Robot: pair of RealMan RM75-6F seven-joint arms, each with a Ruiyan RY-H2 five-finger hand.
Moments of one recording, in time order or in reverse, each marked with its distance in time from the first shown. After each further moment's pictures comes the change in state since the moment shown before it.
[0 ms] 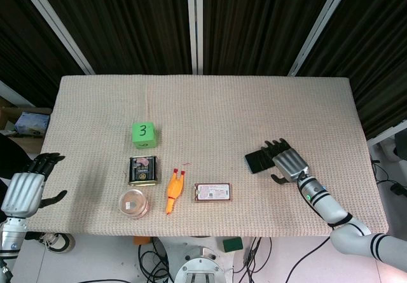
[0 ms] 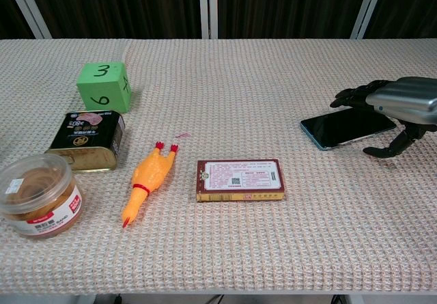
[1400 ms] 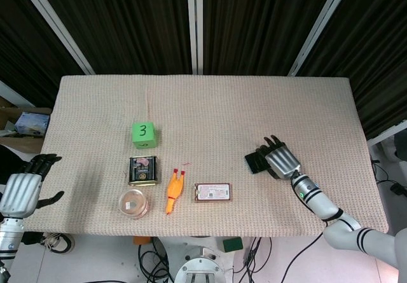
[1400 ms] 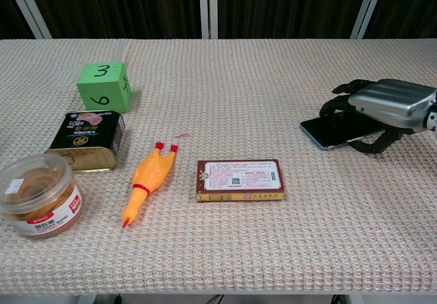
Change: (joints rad) left arm 0.002 0.012 0.001 -0.001 -0.022 -0.019 -0.002; right arm 0.042 -0.129 -0.054 0.202 -0.107 0.076 0.167
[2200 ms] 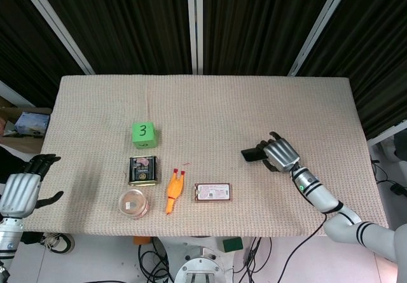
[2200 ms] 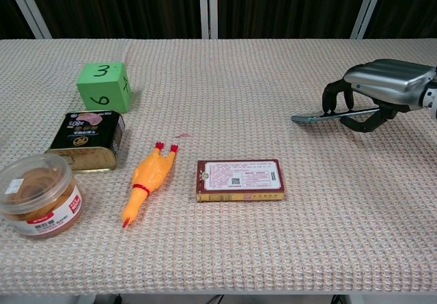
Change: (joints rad) left arm 0.000 -0.007 0.000 0.020 -0.002 -0.005 -0.026; right arm 0.041 0.022 0.016 0.015 -0.043 0.042 0.143
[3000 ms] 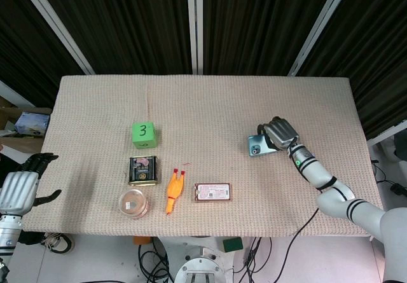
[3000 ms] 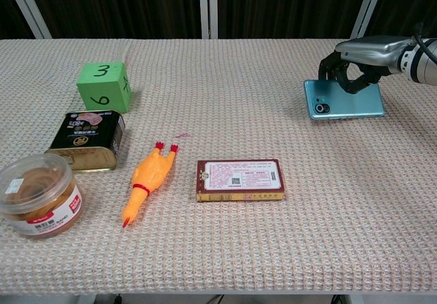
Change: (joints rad) left arm -0.011 -0.001 -0.009 0.023 -0.032 -0.034 -0.020; right arm 0.139 -0.043 0.076 0.196 0.086 -0.199 0.208
